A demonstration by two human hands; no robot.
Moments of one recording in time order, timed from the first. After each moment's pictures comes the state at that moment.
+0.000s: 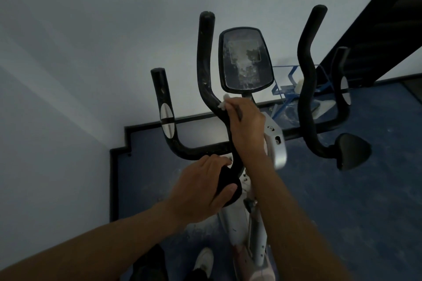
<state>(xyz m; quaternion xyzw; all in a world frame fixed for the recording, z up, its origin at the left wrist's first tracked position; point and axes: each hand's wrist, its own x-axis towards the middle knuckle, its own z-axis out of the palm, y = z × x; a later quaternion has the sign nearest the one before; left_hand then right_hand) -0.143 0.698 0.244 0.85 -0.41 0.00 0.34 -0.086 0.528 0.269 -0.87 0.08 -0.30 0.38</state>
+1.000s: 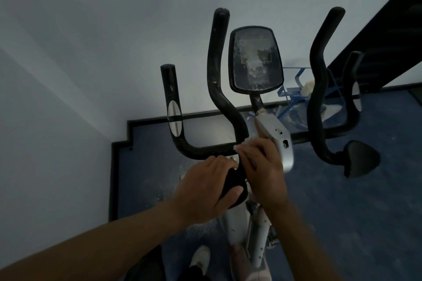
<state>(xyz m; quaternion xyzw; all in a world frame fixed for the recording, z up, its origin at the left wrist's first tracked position) -0.141 0.699 0.241 0.85 -0.40 -0.02 0.33 -0.167 0.513 0.226 -0.92 -0.03 -0.28 0.26</state>
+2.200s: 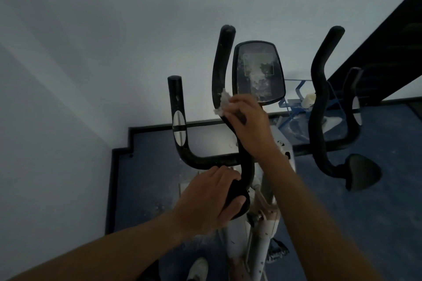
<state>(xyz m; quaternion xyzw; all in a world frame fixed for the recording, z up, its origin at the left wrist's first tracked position) -0.142 0.699 0.246 0.85 -0.40 -0.03 0.33 -0.055 0.515 0.280 -0.90 -0.08 -0.22 0.36</state>
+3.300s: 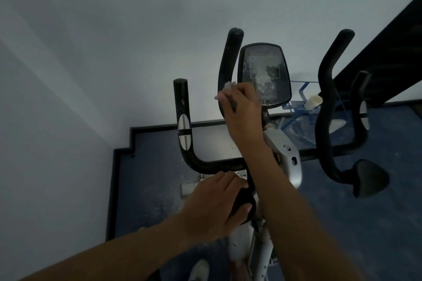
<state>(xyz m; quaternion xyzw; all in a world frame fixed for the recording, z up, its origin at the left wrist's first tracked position) -0.139 0.700 0.242 0.85 -0.42 -0.02 0.31 -0.017 0.556 0.285 -0.89 -0.02 -0.32 0.33</state>
